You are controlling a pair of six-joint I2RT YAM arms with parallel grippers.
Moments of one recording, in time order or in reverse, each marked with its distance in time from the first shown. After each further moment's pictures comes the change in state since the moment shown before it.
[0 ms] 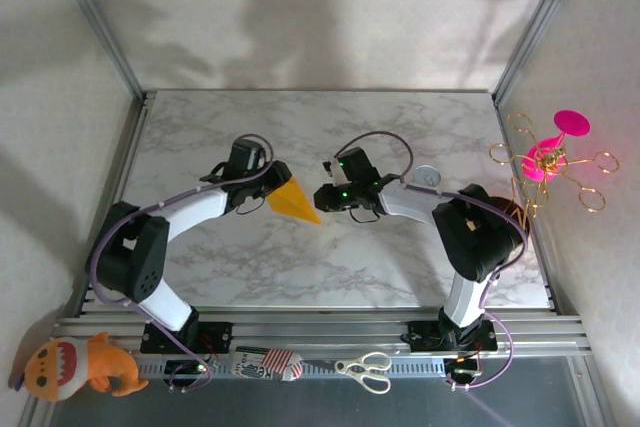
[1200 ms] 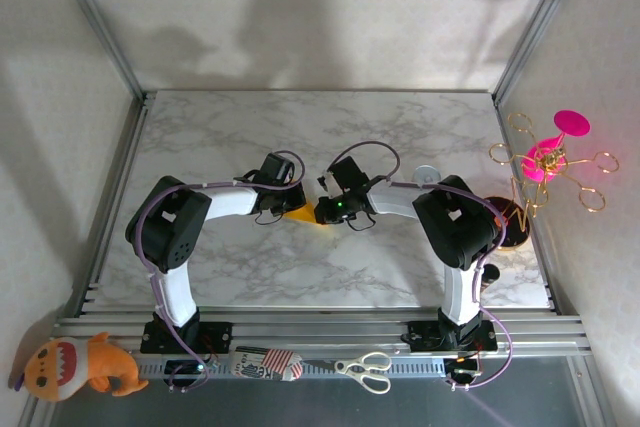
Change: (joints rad) left arm -0.124 0.285 0.113 -0.046 0.023 0.183; right arm 0.008 0.100 0.011 -0.118 -0.017 -0.050
